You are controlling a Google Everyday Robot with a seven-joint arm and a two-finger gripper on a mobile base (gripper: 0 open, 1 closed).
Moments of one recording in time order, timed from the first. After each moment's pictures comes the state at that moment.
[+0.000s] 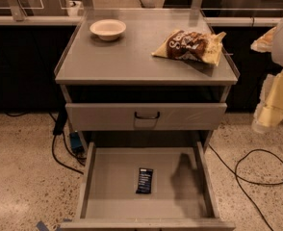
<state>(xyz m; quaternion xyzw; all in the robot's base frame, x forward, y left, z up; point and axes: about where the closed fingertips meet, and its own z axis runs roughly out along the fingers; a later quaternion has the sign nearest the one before) 0.438 -0.217 0.976 -0.60 0.78 -0.03 0.16</state>
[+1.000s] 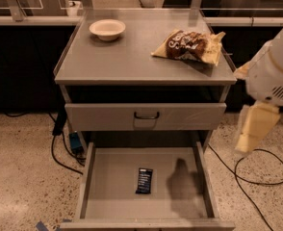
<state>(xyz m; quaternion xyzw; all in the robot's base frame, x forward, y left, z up) 0.431 -0.200 0.917 -0.61 0.78 -0.02 0.14</state>
